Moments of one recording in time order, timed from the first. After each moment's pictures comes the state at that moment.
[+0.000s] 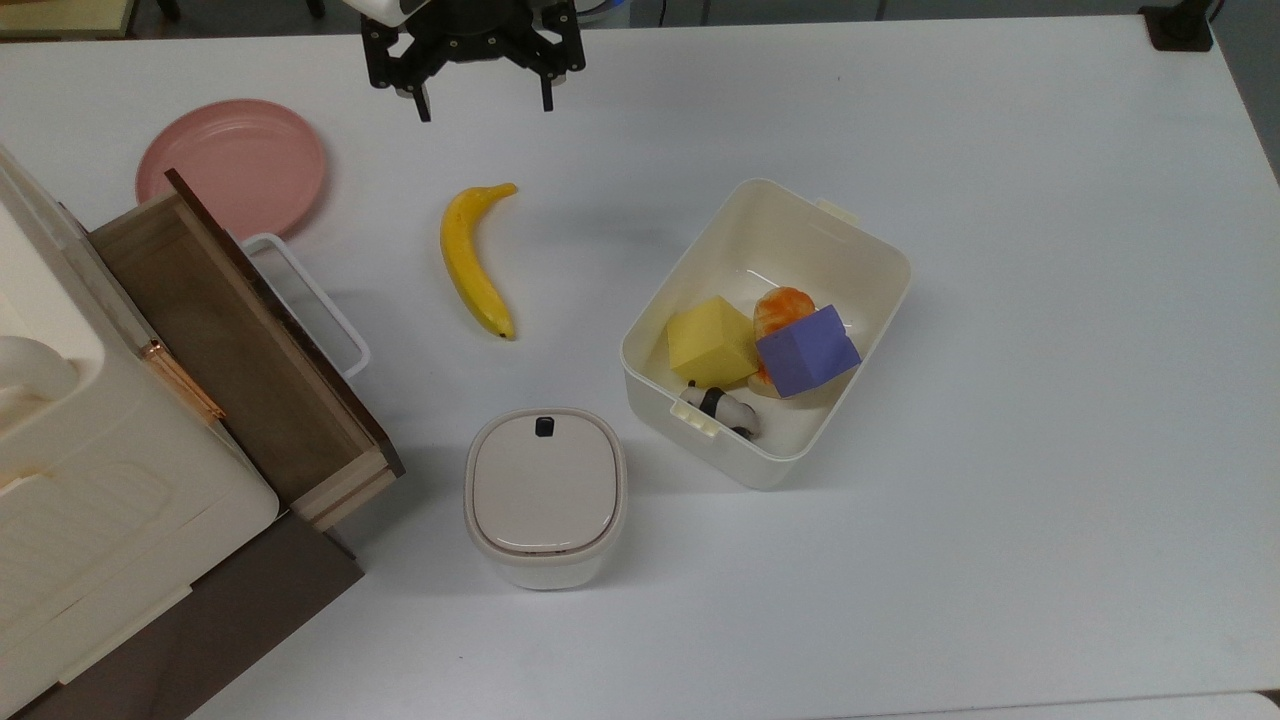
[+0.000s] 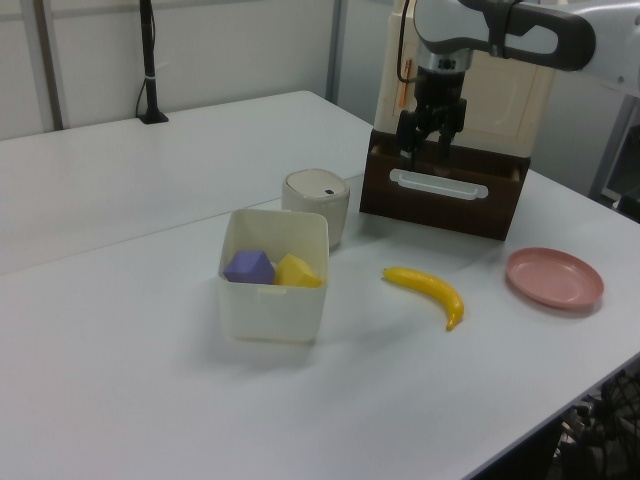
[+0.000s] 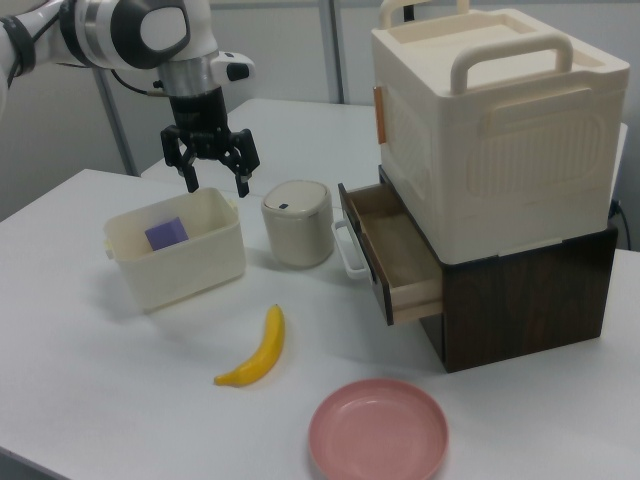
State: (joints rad) arm 0.00 0.14 -0.03 -1.51 -0.03 1.62 -0.17
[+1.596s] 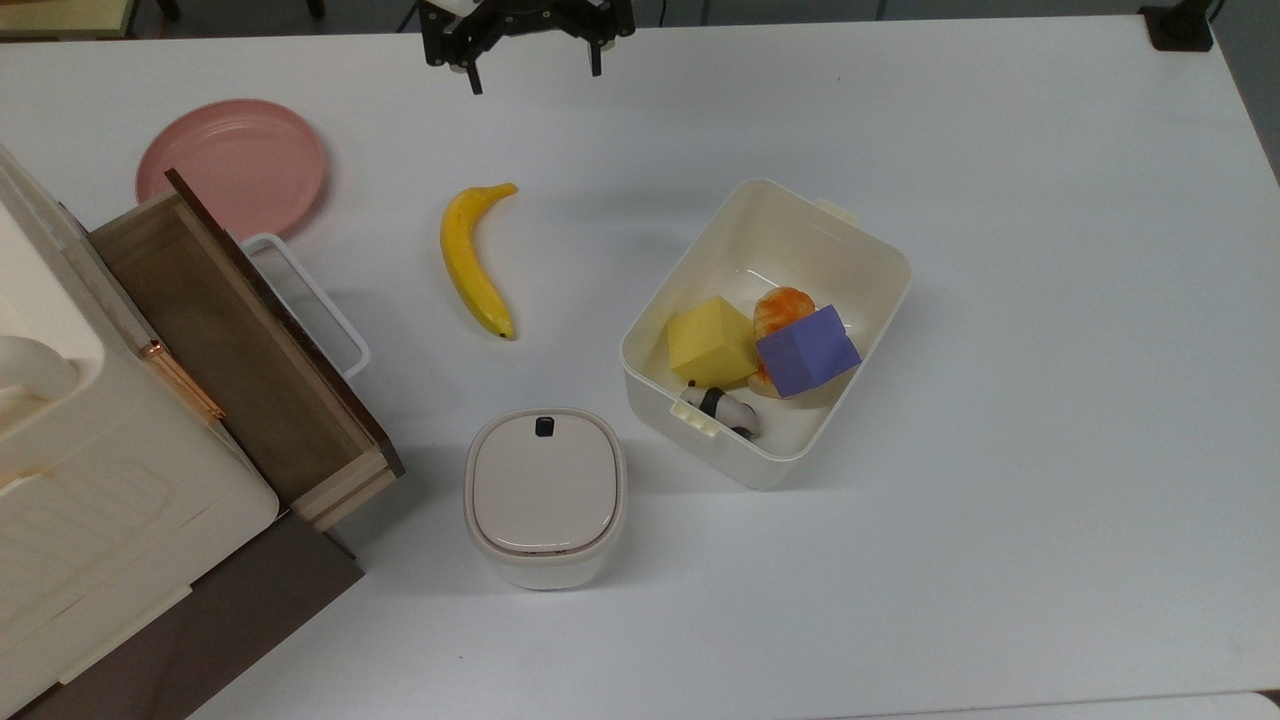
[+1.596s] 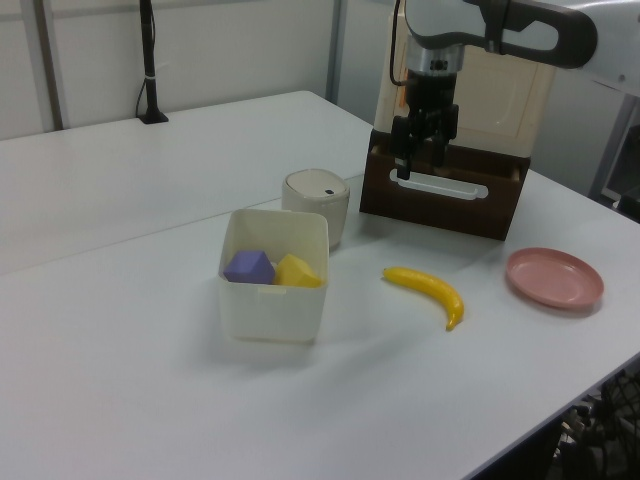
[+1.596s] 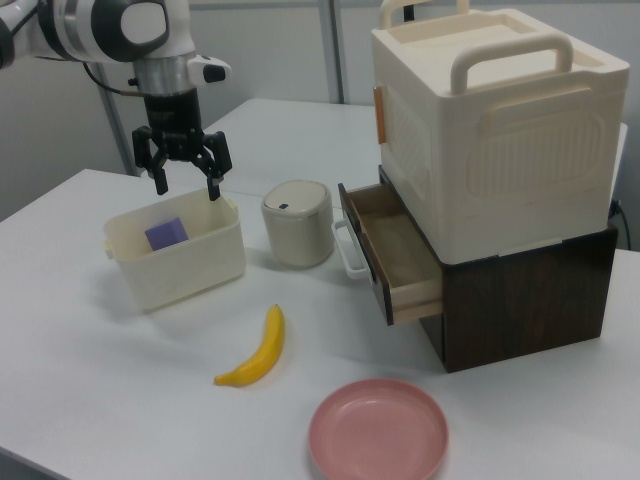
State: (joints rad) arm 0.04 0.12 -0.01 -1.50 0.00 1.52 -0.17
